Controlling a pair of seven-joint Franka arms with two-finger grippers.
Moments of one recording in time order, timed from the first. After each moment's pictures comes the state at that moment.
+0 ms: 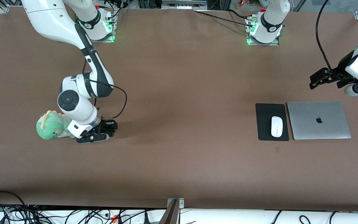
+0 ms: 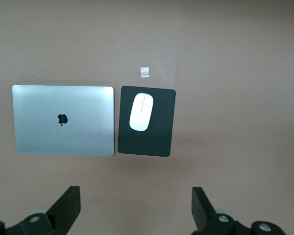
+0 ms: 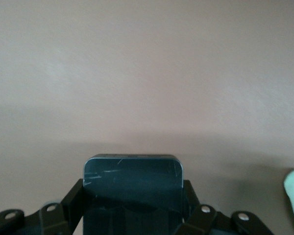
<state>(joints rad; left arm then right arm) 0.12 0.07 -0.18 -1.55 0.02 1.59 -0.13 0.31 0.53 -0.08 -1.84 0.02 2.48 0.08</state>
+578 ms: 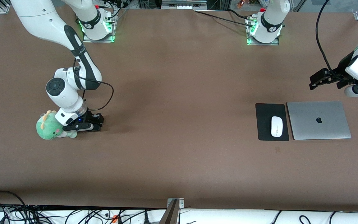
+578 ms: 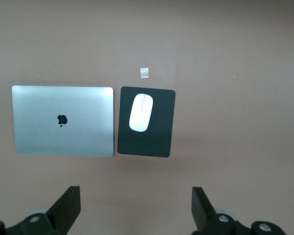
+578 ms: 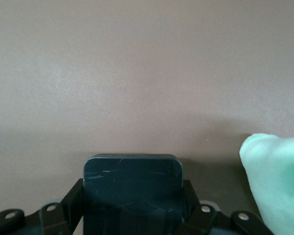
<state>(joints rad) 0.12 0.07 -0.18 -1.54 0.02 1.59 -0.13 0.22 0.50 -0.08 -2.12 0.02 2.81 -0.01</state>
